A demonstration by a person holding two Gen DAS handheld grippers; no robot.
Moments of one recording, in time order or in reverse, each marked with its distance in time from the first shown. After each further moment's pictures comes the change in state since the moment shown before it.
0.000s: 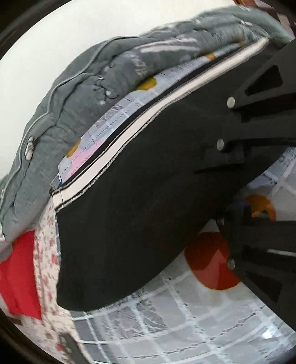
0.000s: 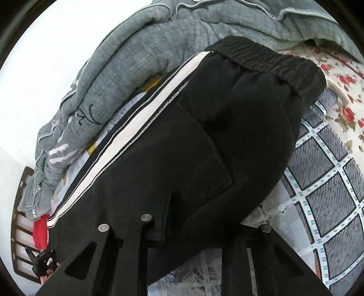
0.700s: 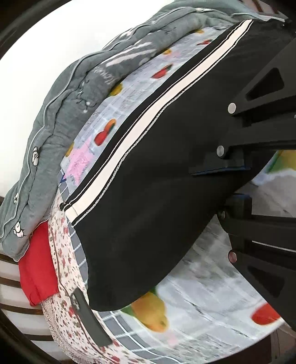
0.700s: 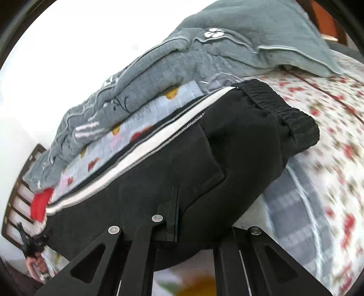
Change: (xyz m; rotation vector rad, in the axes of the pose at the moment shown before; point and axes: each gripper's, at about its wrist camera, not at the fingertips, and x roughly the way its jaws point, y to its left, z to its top) left arm -0.108 0.043 -0.064 0.141 0.020 0.064; right arm -0.138 -0.033 -0.099 -0.145 -0.097 0.011
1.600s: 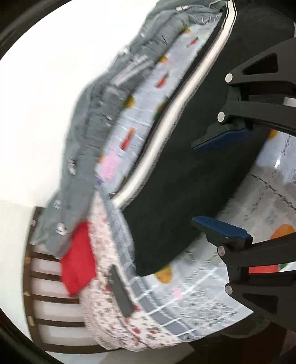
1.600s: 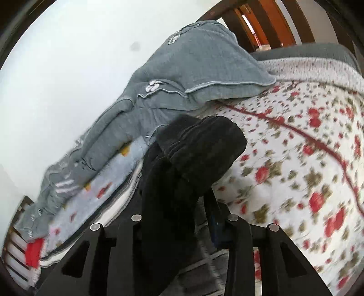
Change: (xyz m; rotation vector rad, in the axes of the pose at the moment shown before) left arm -0.072 0.024 -0.042 0.118 -0.285 0.006; right arm -0.039 -0.096 0.017 0.180 -0.273 -0.127
